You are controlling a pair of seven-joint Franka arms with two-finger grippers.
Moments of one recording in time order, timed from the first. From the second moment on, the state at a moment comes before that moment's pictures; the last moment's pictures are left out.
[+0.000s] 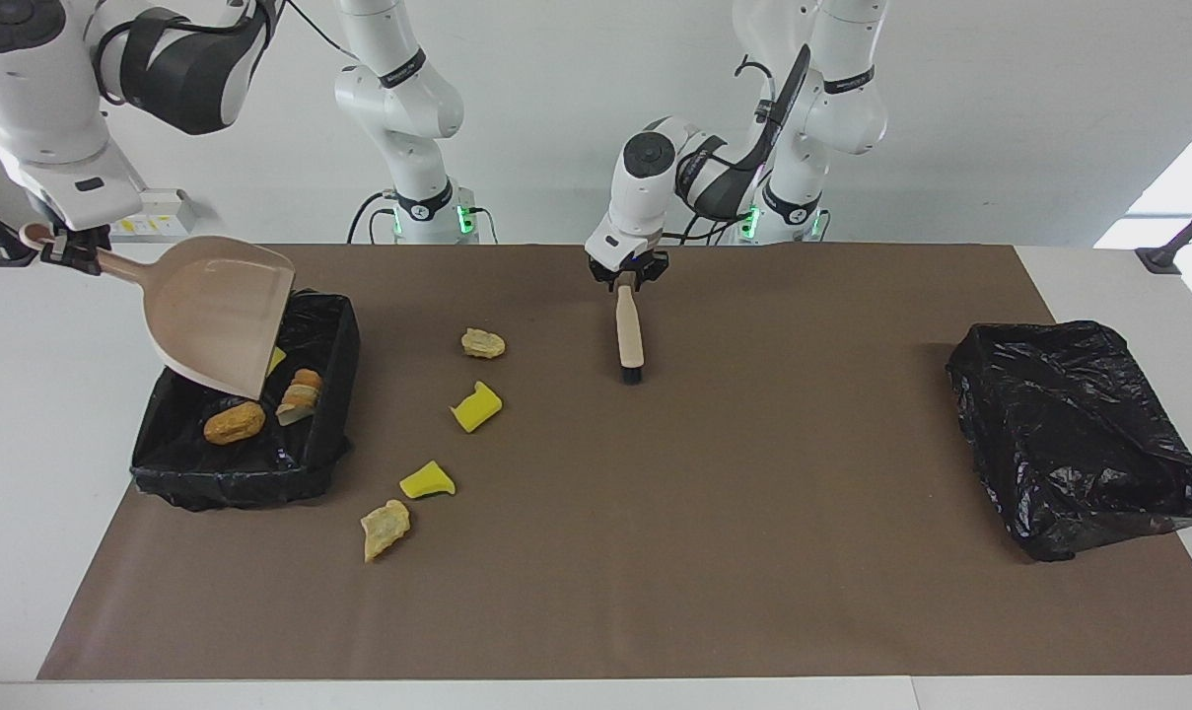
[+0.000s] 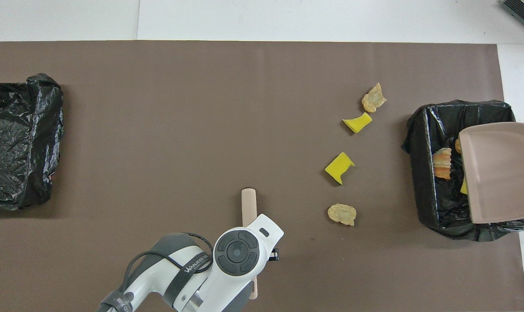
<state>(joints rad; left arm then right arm) -0.85 0.04 -0.05 -2.28 -0.22 2.22 -0.75 -0.35 0.04 0.14 -1.61 -0.41 1.63 -1.73</state>
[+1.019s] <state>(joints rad) -0.27 -0.11 0.01 -2.18 -0.12 2.04 -0.35 -0.01 0.22 0.25 -1.63 -0.16 1.88 -0.31</state>
